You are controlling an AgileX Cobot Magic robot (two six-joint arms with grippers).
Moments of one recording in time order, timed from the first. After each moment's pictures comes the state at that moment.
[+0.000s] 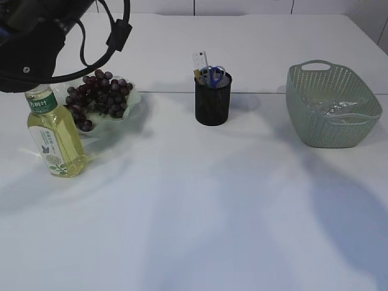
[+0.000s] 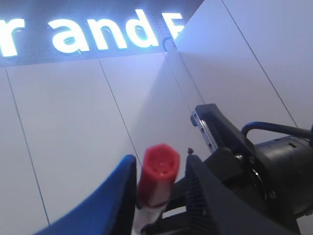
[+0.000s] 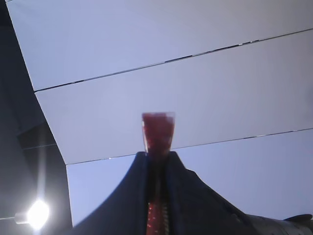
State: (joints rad) left arm -0.52 1.74 -1.14 0.25 -1.16 0.19; right arm 0.19 2.09 -2.01 1.76 1.19 0.09
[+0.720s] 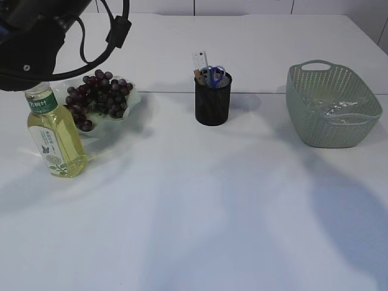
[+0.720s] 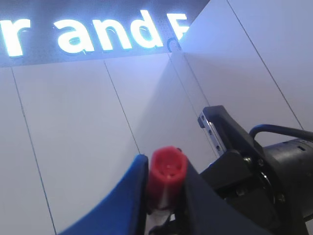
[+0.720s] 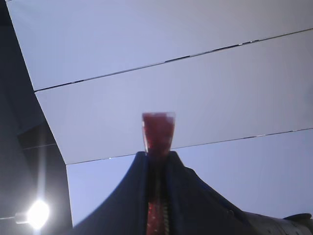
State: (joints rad) left arm -0.52 1.74 -1.14 0.24 -1.16 0.19; right arm 0.19 2.09 -2.01 1.76 1.20 0.09
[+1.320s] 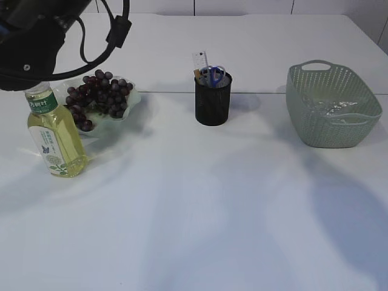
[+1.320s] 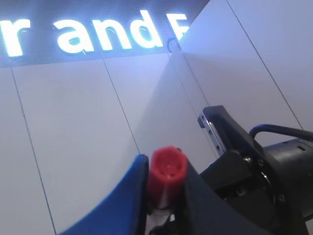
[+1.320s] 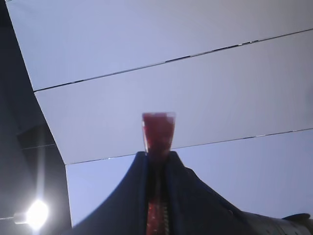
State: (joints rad) left arm -0.52 1.74 -1.14 0.24 -1.16 0.19; right arm 0.19 2.09 -2.01 1.76 1.20 0.09
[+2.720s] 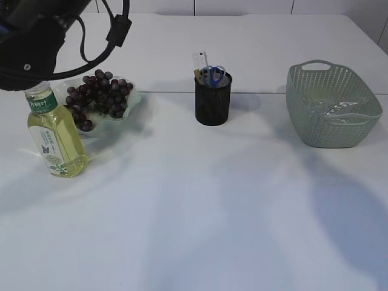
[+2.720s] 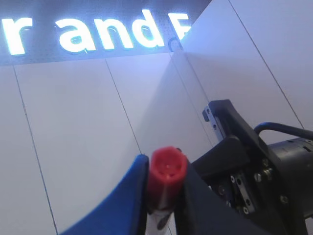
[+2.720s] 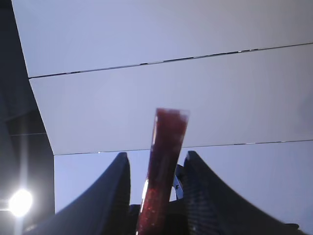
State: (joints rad) left arm -0.52 1.74 -1.14 0.23 -1.16 0.19; right arm 0.19 2.09 -2.02 1.76 1.20 0.01
